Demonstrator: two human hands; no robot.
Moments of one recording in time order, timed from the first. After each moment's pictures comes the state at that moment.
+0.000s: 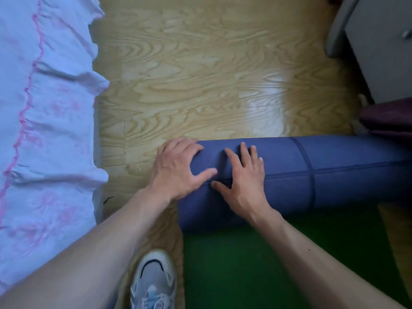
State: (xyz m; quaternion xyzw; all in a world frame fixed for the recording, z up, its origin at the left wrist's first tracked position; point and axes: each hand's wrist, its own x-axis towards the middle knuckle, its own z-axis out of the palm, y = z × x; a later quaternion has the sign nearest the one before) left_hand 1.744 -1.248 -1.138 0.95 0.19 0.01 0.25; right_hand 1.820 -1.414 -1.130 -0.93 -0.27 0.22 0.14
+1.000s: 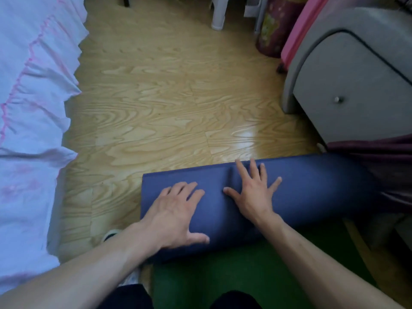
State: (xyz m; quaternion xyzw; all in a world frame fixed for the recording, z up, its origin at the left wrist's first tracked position) left_hand 1.825 -1.256 -1.106 0.98 0.02 -0.18 0.09; right_hand 1.967 -1.425 -1.138 -0.97 -0.19 0.14 0.07
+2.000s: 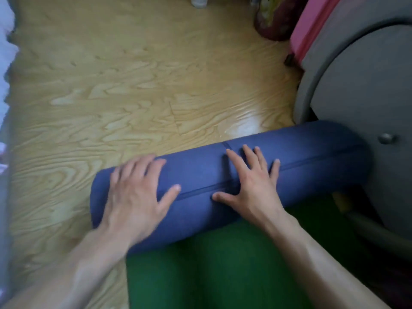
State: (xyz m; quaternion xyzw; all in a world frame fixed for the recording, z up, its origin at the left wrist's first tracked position) left_hand 2.052 -1.127 -1.102 0.98 0.16 0.00 0.10; right_hand 2.174 -1.334 -1.115 -0.95 -0.23 0.19 0.11
